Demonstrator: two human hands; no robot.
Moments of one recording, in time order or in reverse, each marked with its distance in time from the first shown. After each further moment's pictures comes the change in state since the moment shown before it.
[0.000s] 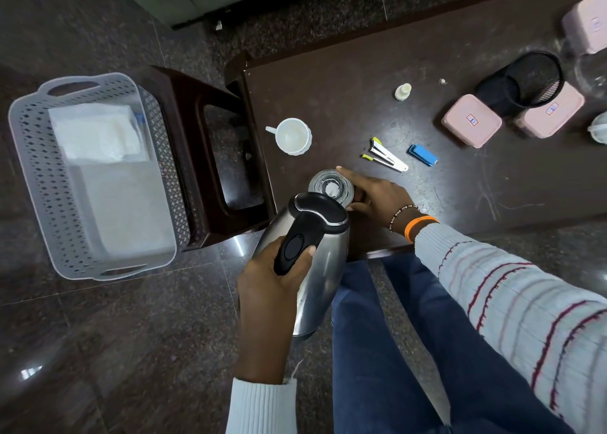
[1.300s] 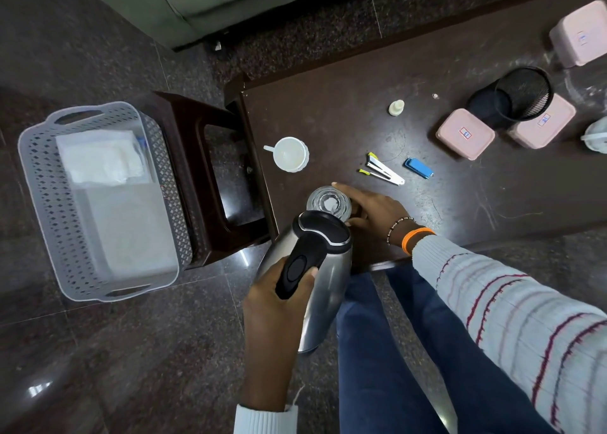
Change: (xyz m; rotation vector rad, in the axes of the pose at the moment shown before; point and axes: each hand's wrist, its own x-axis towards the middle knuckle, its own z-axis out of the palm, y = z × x) left_hand -0.005 0.009 0.004 -0.012 -0.012 -0.053; right_hand 0.003 -0.002 -0.007 0.059 -0.073 -0.001
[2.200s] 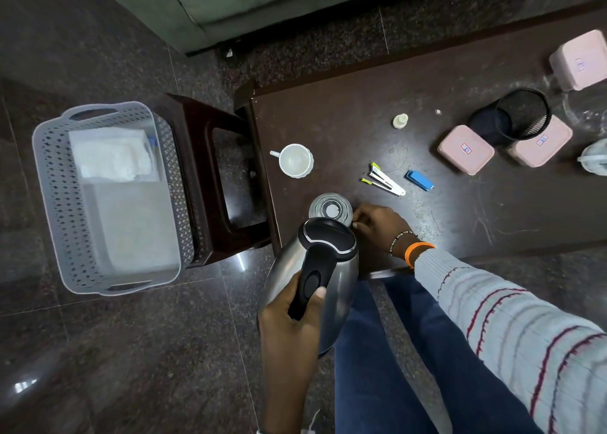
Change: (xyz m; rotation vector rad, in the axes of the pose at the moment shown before) left_hand -0.024 -0.002 0.012 -0.185 -0.046 -0.009; right_hand -0.006 0.005 0.007 0.153 0.009 0.206
